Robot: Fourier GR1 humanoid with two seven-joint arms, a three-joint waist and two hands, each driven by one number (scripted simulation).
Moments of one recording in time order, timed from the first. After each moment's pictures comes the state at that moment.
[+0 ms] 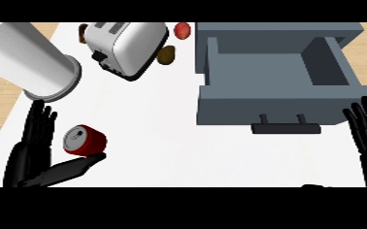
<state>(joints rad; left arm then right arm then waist) 0.18 0.02 0.15 -1.81 -0.06 0.11 0.04 0.24 -0.08 -0.21 -2.06 -0.07 0.16 0.06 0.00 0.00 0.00</state>
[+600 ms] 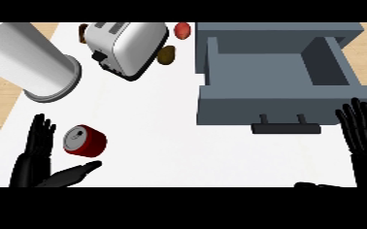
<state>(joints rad) 0.21 0.04 0.22 -1.60 -0.02 0.07 -0.16 0.24 -0.05 -0.21 -1.99 -0.03 0.19 -0.01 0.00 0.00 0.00</state>
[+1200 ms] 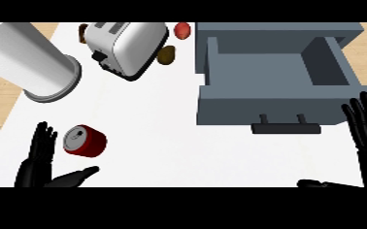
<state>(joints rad) 0.19 0.07 0.27 -1.42 0.02 0.02 -0.28 0.20 -0.04 -0.21 -2.06 -0.03 0.17 0.07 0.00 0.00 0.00</state>
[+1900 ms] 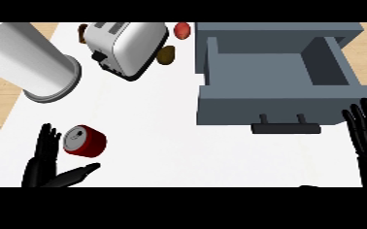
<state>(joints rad) 0.11 0.10 0.31 -1.20 0.05 0.01 -0.39 0.24 -0.03 -0.22 -2.06 -0.03 0.19 0.03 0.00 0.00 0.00</state>
